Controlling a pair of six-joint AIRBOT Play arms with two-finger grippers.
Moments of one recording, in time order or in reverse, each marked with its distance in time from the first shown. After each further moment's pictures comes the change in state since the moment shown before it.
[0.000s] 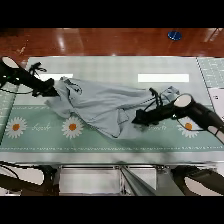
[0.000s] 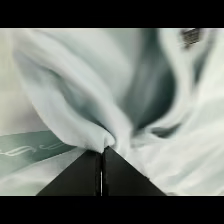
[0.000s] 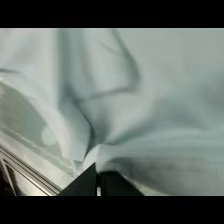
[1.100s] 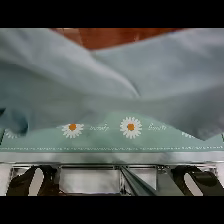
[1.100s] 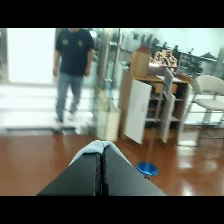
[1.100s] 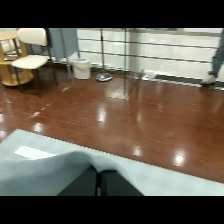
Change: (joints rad) left arm 0.153 1.093 0.369 -0.241 0.327 0.040; right arm -0.248 0.606 1.082 -0.413 0.319 0.118
